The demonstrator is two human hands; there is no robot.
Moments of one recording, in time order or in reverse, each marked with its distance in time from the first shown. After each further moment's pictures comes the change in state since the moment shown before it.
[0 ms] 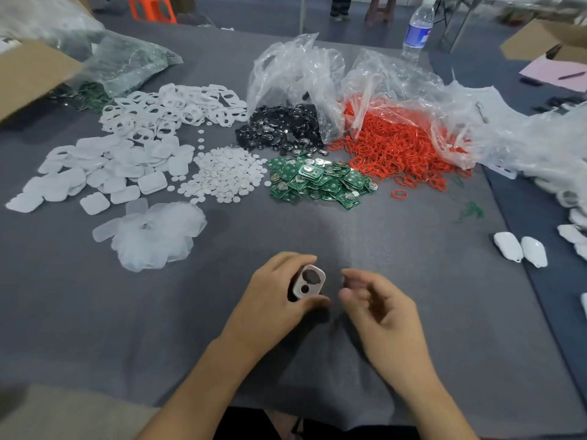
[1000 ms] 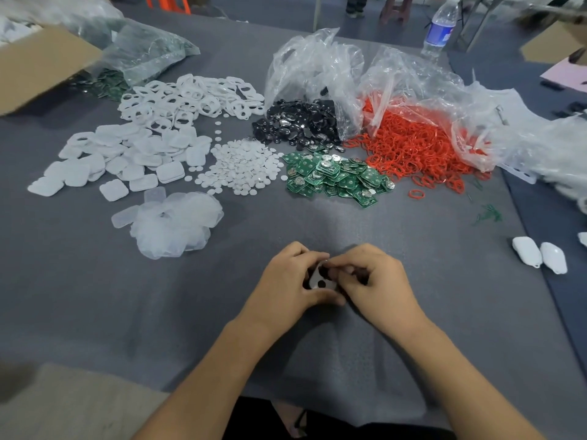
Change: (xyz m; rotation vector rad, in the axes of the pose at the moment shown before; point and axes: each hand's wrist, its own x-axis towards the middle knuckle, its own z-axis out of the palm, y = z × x) left_hand 0.011 -0.002 -0.005 -0.069 -0.071 -0.029; right_hand 0.054 -0.002 0.019 -0.427 -0.223 -0.187
